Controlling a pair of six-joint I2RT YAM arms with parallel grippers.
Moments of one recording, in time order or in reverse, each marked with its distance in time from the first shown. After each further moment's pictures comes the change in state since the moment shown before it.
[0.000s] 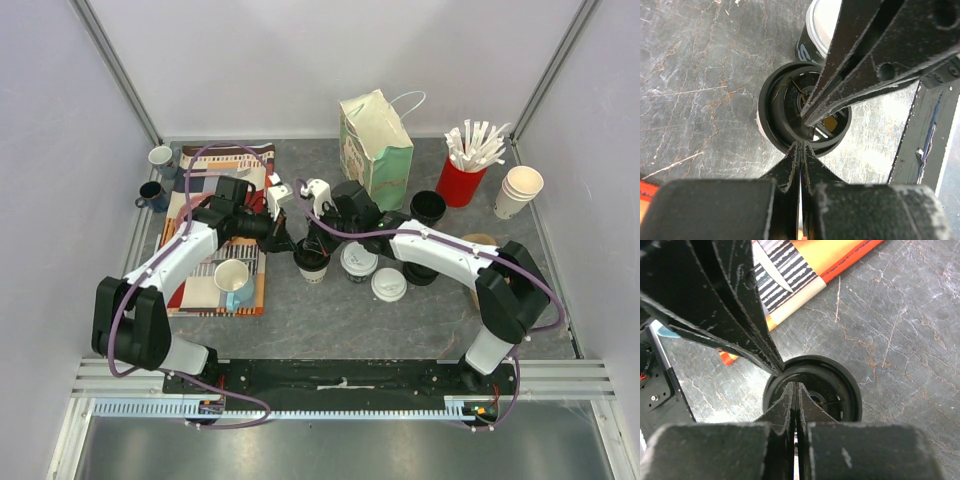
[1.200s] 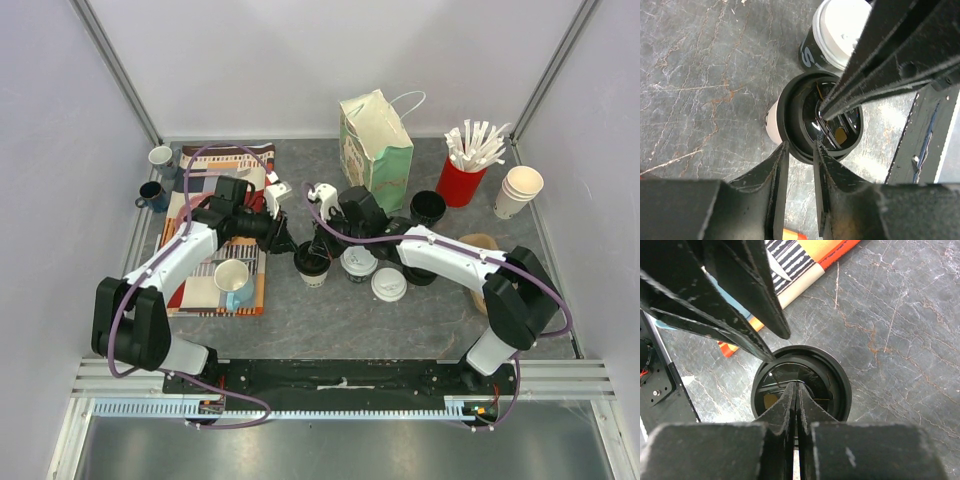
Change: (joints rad) left arm 0.005 -0.013 -0.013 0.007 -0.021 -0.043; right arm -0.007 -0.053 -0.071 0.019 0.000 0.027
